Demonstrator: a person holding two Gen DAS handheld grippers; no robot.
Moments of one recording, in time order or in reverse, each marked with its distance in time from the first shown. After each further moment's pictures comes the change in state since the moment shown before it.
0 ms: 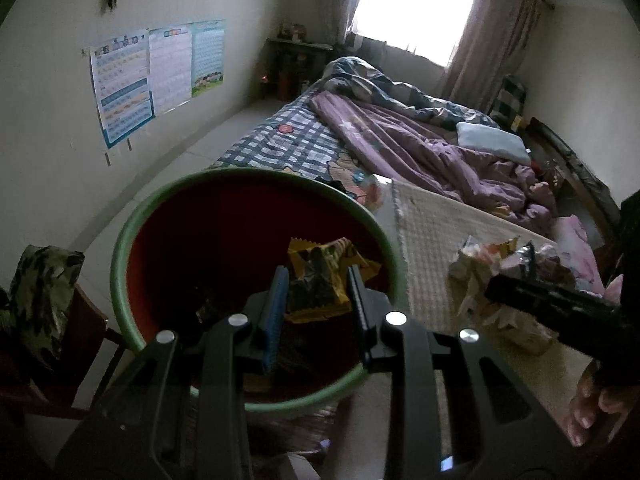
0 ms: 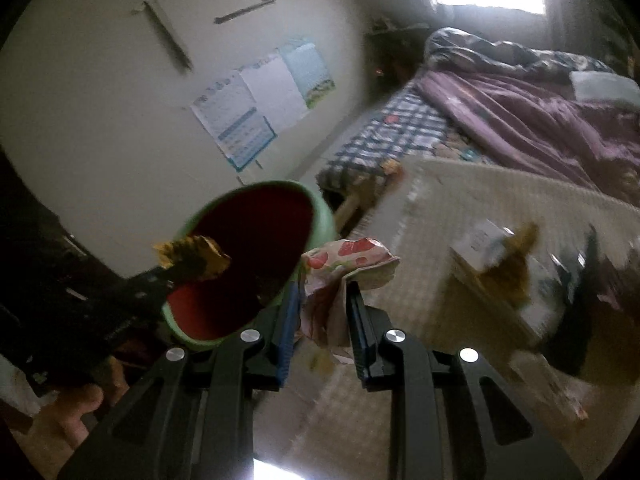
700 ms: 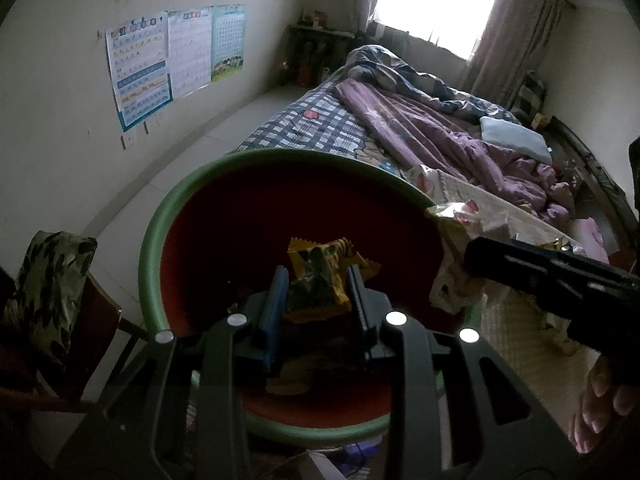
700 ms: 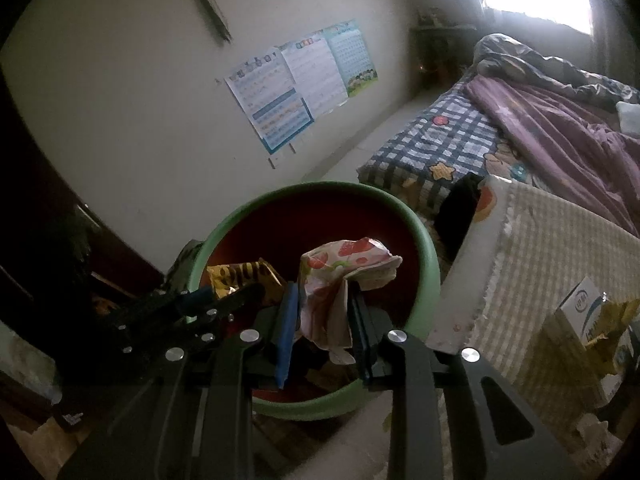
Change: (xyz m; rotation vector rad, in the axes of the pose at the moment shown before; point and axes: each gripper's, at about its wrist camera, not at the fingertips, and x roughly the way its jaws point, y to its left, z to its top) left arm 0.023 0.045 -0.002 -0.036 0.044 0.052; right arm 0.063 0.063 0.025 -0.108 0.052 0.068
